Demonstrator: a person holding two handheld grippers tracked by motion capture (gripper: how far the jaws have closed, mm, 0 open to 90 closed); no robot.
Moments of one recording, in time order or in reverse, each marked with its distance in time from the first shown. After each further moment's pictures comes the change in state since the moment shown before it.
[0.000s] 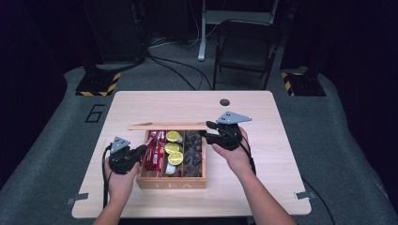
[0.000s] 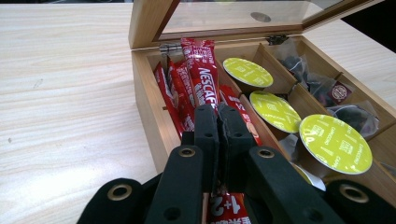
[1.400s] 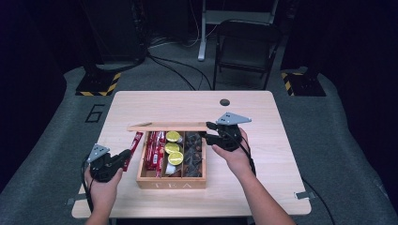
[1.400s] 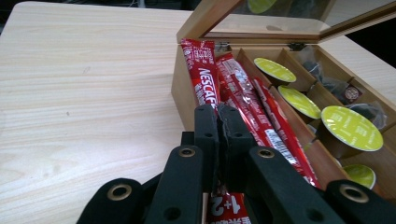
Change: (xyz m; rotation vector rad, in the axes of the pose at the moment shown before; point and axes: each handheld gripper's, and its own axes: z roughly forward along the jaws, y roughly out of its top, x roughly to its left) left arm 0.036 -0.018 -0.036 -0.043 0.029 -0.041; right arm 0.001 -0.002 0.000 0.000 -0.004 -0.006
